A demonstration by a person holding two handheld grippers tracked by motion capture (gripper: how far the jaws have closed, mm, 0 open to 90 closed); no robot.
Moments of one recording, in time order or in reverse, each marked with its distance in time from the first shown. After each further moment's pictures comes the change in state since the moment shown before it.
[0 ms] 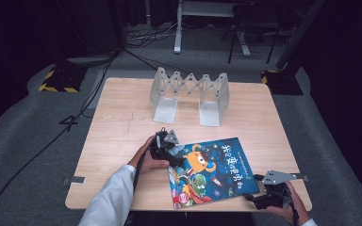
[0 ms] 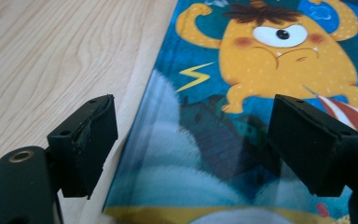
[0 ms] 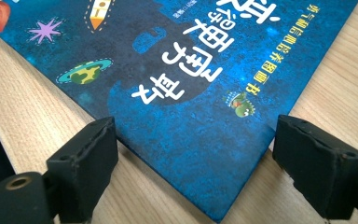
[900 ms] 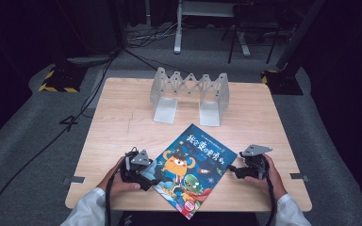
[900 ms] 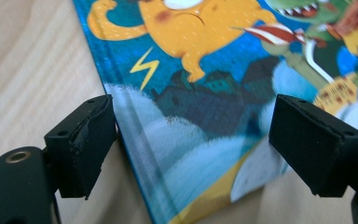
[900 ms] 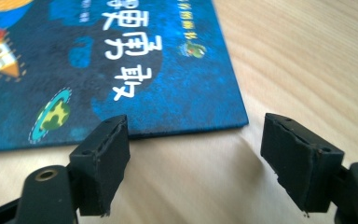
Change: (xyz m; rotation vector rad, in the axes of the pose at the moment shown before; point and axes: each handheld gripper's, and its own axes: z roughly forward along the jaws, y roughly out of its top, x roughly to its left) left arm -0.039 -0.088 -0.075 0.004 -0.011 -0.060; right arm -0.032 0.067 0.059 0.009 -0.114 0.057
